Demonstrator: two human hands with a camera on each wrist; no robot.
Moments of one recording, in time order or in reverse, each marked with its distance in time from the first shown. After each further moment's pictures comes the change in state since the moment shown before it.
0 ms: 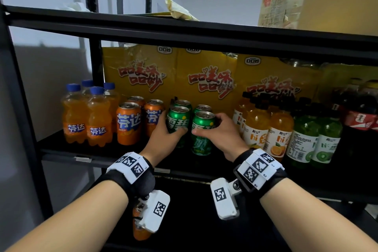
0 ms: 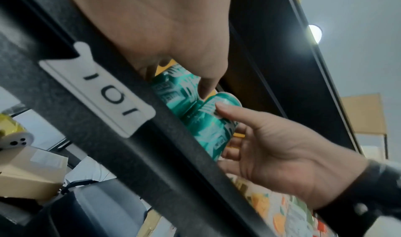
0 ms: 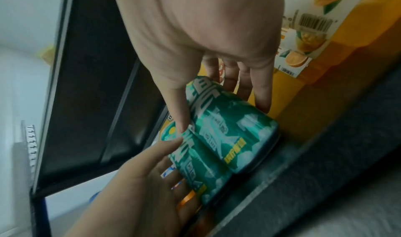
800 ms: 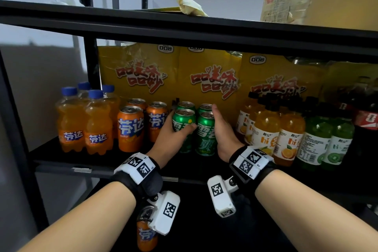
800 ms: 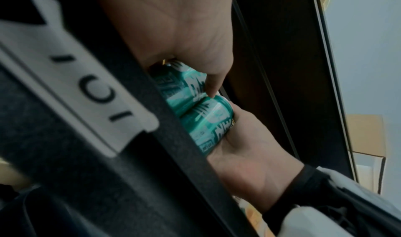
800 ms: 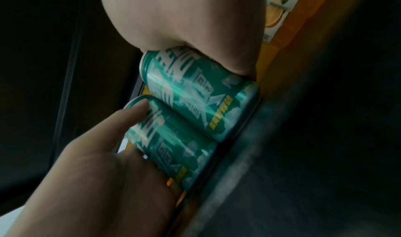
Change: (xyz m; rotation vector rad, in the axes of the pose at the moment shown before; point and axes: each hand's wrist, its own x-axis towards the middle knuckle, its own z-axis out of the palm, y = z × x) left_hand 0.020 0.000 0.003 -0.193 -0.033 -0.056; right_hand 0.038 0.001 0.035 0.385 -0.022 0.279
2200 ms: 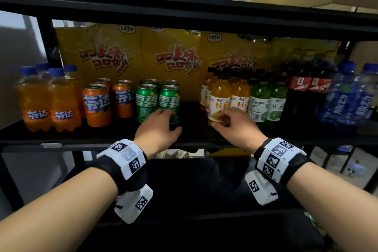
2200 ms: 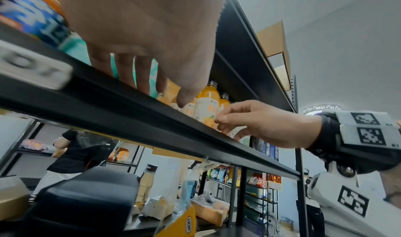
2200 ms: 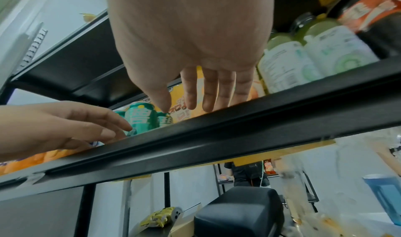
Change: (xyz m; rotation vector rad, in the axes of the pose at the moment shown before) left_hand -0.082 0.031 0.045 1.060 -0.246 0.121; right_hand -0.108 0.022 -0.154 -1.107 0.173 -0.453
